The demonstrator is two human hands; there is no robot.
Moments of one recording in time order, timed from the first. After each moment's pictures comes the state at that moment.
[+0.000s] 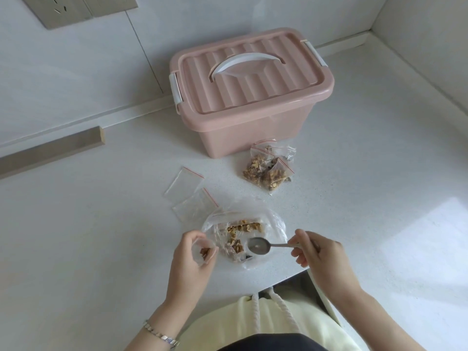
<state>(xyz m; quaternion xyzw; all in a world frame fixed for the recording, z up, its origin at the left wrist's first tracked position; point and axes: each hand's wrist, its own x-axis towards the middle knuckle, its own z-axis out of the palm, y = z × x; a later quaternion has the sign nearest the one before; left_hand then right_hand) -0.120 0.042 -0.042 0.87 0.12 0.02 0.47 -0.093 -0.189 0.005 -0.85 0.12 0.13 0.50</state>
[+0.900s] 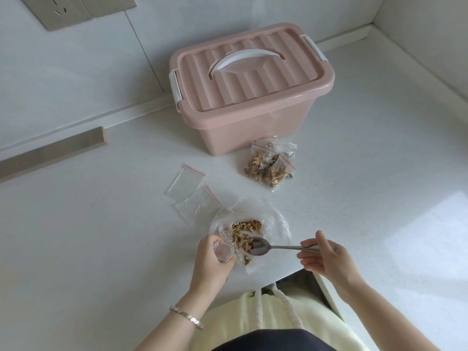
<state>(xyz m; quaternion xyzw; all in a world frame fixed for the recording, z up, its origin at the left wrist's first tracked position) -0.115 0.018 -0.069 0.85 0.22 -0.15 0.46 -0.093 -0.210 -0.030 -0.64 0.33 0.22 0.65</state>
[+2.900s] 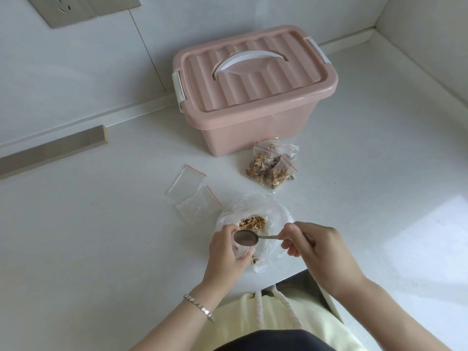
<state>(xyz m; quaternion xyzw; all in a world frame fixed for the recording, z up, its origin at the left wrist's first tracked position) -0.100 -0.002 -0.062 0.88 0.09 -0.10 0.46 -0.083 -0.178 0.029 -0.86 -0.02 0.12 0.49</state>
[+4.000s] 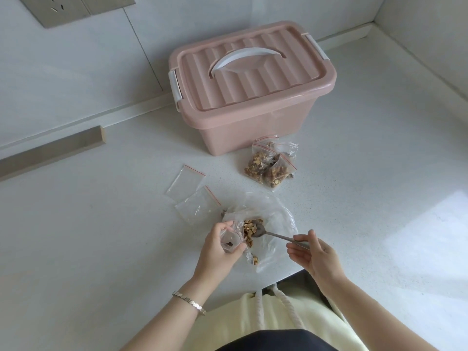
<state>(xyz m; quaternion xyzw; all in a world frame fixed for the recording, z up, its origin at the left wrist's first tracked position) -0.095 0.015 -0.069 0.82 0.13 -0.15 0.53 -0.090 -0.192 -0.055 -0.55 0.37 0.19 0.72</state>
